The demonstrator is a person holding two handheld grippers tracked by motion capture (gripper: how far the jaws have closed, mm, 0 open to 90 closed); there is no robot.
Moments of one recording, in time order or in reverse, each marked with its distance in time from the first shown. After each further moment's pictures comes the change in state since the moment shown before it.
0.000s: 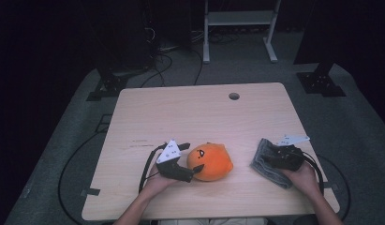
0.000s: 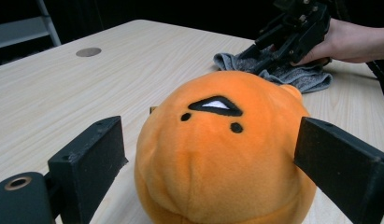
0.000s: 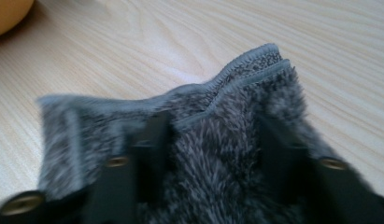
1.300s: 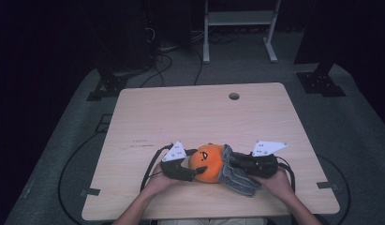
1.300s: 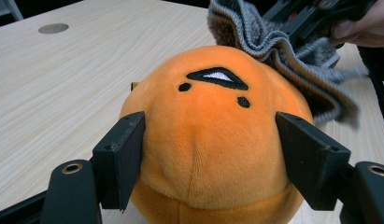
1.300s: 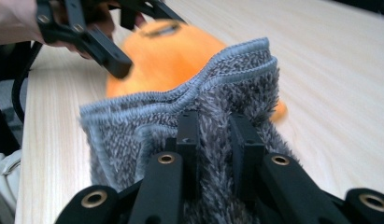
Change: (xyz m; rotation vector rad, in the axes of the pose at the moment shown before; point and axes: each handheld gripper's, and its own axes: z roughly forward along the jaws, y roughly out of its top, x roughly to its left) left arm 0.001 -0.007 0.014 0.077 -0.090 0.013; right arm 0.097 0.050 -0.006 -0.229 0.337 -0.172
